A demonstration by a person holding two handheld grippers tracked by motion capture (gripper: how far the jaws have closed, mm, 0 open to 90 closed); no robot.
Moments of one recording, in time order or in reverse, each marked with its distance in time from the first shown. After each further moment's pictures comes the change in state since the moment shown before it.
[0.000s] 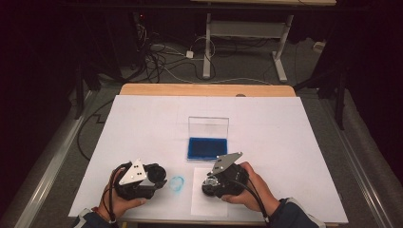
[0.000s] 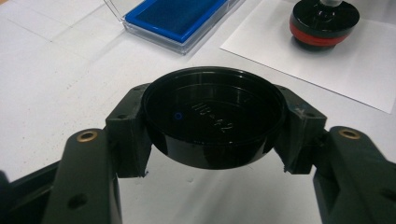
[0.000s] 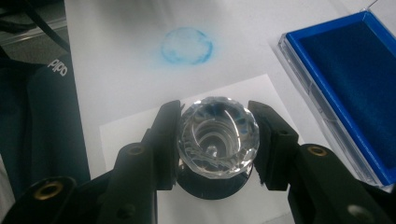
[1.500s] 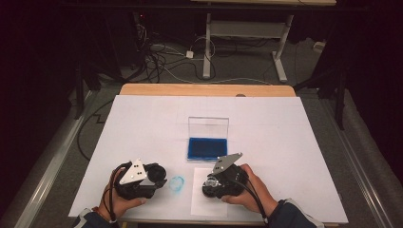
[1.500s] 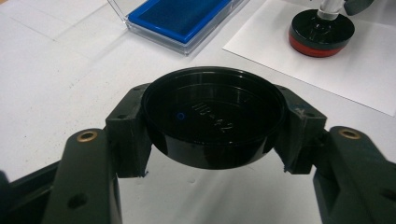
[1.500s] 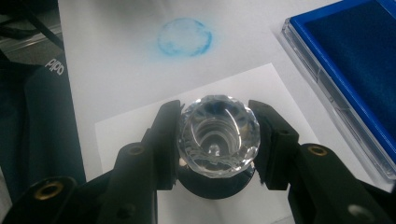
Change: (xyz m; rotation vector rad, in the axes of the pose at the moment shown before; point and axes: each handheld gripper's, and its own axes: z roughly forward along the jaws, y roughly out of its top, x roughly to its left) left arm 0.000 0.000 0.001 -0.002 0.006 -0.010; right arm -0.003 -0.008 0.009 0.001 0.017 0.045
